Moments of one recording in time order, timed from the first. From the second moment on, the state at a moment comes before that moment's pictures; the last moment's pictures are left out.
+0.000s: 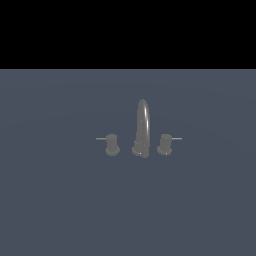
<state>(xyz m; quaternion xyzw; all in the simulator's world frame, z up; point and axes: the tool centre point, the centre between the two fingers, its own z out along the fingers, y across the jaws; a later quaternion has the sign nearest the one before) -0.257 -0.002 0.476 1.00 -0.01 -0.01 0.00</state>
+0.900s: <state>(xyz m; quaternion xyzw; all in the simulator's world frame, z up) -0.244 0.022 0.440 1.00 -0.08 -0.01 0.00</state>
